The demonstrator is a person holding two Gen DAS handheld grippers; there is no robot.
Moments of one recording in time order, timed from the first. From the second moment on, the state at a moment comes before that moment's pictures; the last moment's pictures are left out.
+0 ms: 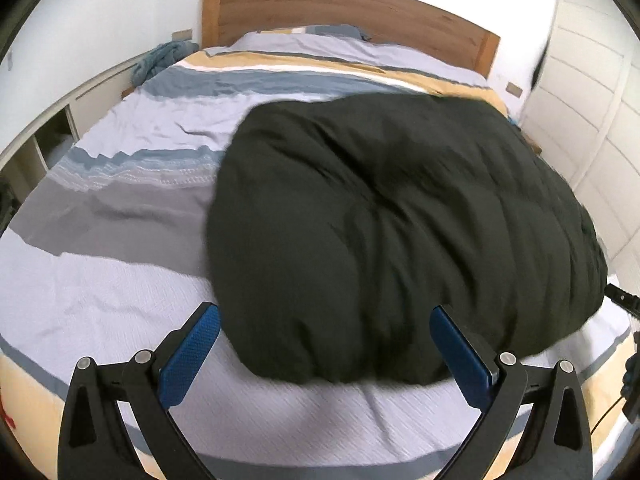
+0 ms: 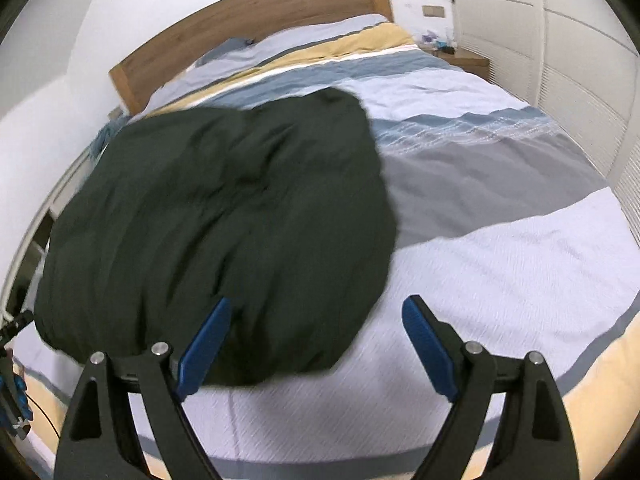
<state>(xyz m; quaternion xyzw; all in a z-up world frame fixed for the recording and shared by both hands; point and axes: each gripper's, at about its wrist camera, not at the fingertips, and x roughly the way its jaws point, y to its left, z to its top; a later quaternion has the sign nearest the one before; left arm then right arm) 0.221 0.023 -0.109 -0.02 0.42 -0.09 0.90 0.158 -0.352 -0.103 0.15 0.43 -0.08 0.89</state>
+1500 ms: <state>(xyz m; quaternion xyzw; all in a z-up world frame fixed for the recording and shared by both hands) 0.181 -0.058 -0.144 0.03 0.42 -0.07 0.90 0.110 -0.222 -0.122 0.06 0.44 -0.03 0.90</state>
